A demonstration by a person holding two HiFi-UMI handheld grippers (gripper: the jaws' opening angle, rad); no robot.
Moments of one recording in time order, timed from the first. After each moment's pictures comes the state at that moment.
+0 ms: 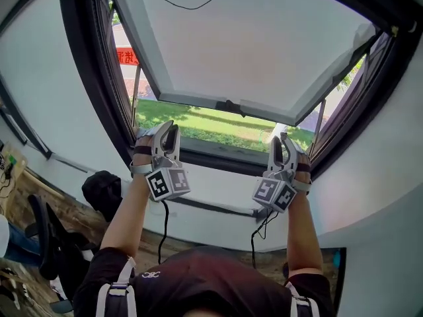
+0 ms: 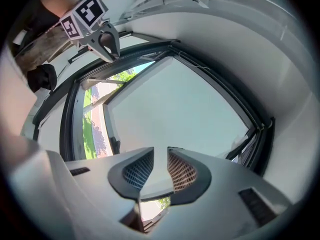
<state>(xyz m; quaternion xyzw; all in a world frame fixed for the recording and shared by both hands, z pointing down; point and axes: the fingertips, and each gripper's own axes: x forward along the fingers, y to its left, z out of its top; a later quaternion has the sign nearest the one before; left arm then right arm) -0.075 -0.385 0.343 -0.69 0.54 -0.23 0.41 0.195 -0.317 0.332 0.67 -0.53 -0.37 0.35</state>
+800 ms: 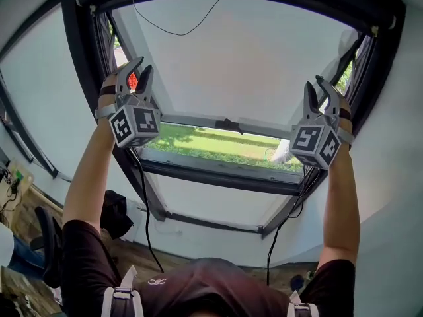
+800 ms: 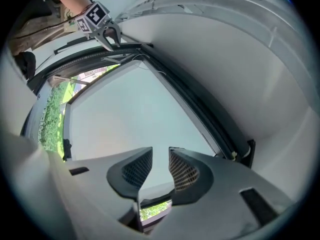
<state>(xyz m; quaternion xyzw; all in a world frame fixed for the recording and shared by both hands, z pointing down) -0.115 -0.429 0.109 -0.61 0.57 -0.17 0.52 0.256 -0.326 0.111 0.70 -0.47 -0.45 0.30</state>
